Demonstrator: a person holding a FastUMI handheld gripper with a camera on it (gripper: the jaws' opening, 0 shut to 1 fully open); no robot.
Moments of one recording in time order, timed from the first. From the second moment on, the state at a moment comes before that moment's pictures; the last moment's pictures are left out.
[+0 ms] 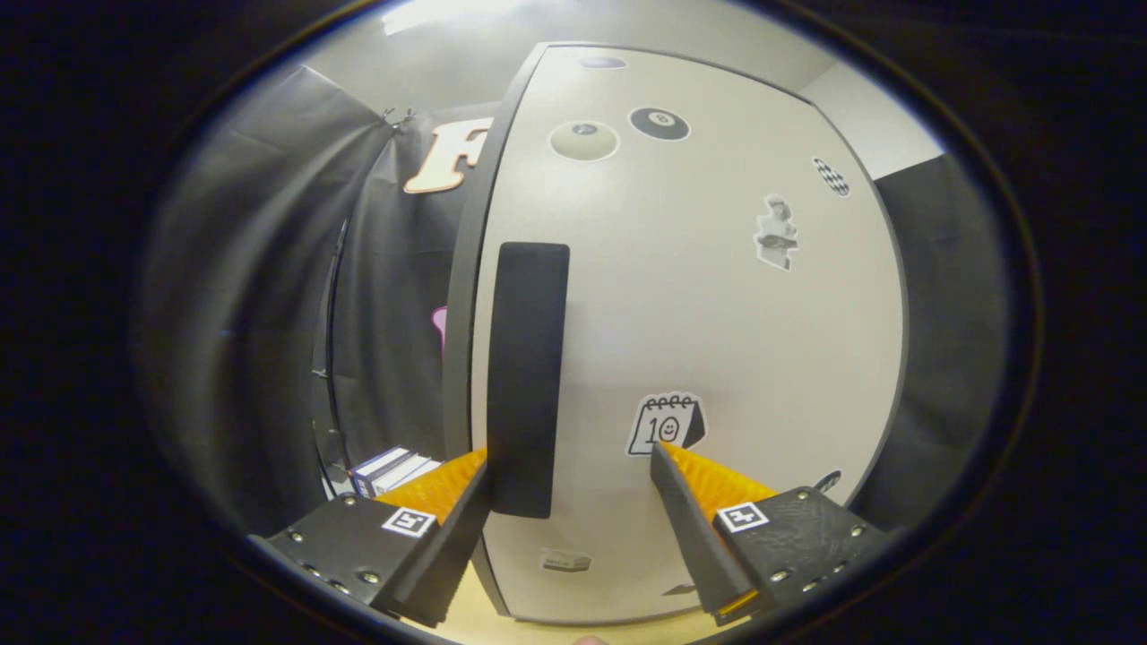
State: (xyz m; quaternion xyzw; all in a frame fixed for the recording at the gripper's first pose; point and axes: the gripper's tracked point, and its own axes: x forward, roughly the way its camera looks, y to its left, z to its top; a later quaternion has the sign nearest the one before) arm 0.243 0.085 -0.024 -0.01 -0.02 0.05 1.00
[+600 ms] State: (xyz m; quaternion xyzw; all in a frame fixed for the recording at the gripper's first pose) arm 0.185 0.065 -0.006 0.01 -0.02 0.05 1.00
